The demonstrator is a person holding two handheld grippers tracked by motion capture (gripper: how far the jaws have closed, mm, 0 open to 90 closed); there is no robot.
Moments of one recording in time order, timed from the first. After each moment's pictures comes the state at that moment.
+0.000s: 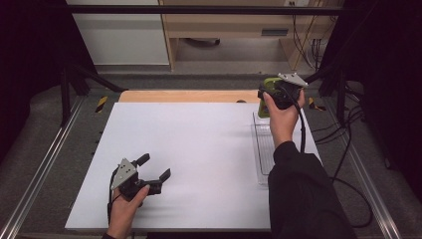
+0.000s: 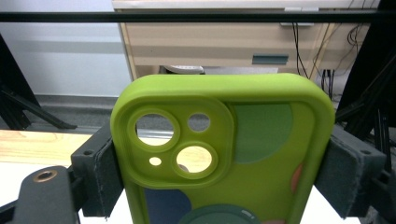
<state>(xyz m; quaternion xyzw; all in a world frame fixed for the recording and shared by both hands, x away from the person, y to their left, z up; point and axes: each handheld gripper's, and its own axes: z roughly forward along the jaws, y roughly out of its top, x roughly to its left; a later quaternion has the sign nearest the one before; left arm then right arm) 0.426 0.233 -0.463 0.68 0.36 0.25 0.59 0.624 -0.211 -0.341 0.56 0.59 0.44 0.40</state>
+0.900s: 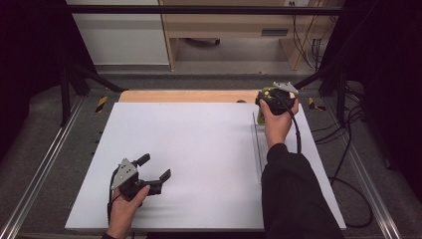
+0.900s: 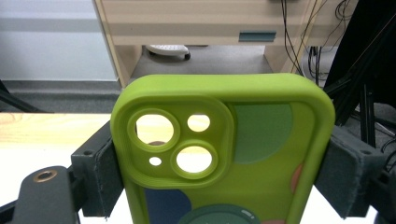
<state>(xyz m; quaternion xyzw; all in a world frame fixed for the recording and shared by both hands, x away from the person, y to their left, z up) 0.427 0.233 -0.464 0.68 0.35 0.25 0.59 0.645 -0.210 -0.389 0.59 0.59 0.40 0.39</state>
